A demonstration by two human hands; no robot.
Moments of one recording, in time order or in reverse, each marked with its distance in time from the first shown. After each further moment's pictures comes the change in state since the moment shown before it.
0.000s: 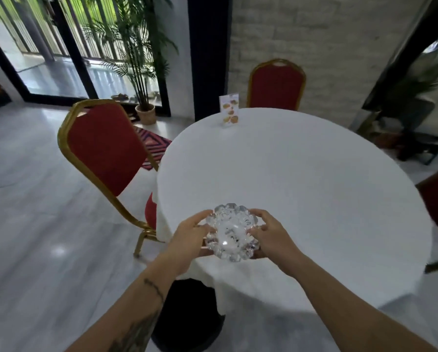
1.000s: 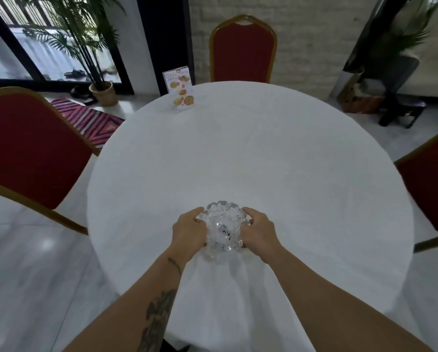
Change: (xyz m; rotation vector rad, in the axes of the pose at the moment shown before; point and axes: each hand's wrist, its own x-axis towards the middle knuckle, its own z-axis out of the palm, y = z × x) left_hand 0.157 -0.007 0.152 0.389 0.188 -0.008; right_hand 0.133 0.048 -0.112 -0.199 0.243 0.111
